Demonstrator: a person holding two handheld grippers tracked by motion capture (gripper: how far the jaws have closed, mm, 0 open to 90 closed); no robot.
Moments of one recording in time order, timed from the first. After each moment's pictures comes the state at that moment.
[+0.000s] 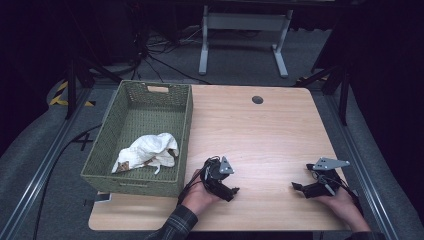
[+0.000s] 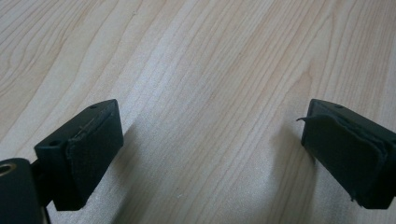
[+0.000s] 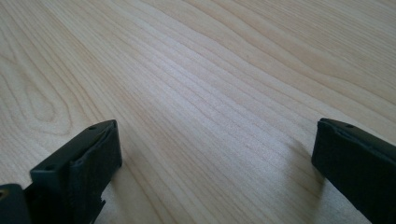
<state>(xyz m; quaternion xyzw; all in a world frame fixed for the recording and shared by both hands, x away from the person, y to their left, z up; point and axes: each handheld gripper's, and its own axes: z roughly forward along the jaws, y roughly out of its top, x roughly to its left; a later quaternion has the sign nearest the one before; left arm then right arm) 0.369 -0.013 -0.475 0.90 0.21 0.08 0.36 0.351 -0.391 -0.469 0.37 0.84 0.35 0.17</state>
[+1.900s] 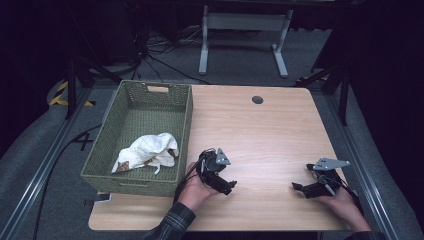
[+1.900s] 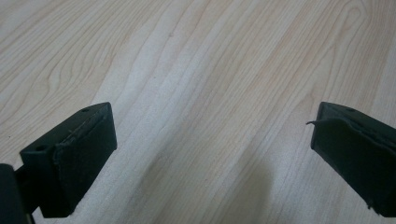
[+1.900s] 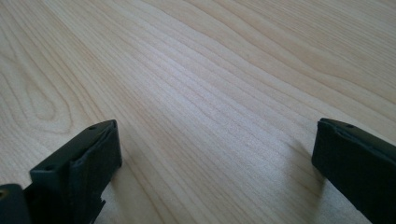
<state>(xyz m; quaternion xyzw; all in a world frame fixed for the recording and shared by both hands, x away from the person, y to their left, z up) 0.377 -0.001 -0.445 0.90 0.25 0.08 0.36 0.351 -0.391 -0.468 0.37 0.84 0.35 0.17</state>
